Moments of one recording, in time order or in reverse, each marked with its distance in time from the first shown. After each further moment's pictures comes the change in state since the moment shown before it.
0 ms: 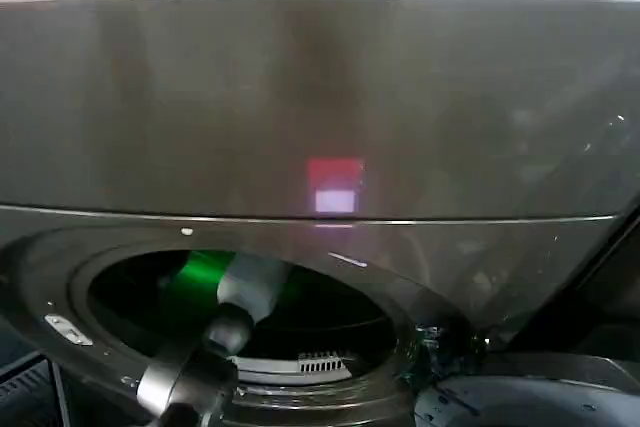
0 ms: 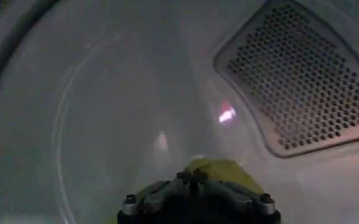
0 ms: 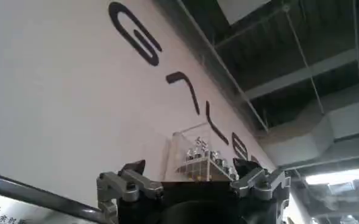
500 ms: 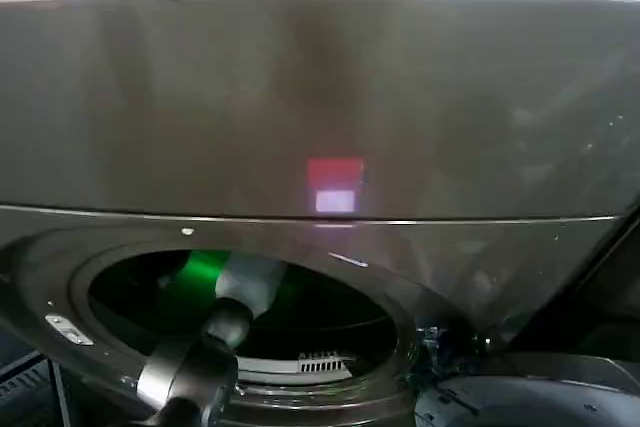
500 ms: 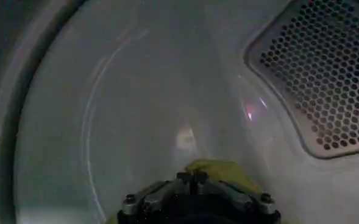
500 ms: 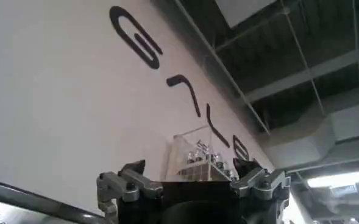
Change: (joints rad) left arm -0.016 0.000 -0.020 0.028 0.003 -0.004 -0.034; right arm -0.009 0.000 0.016 -0.002 0.009 0.008 -0.006
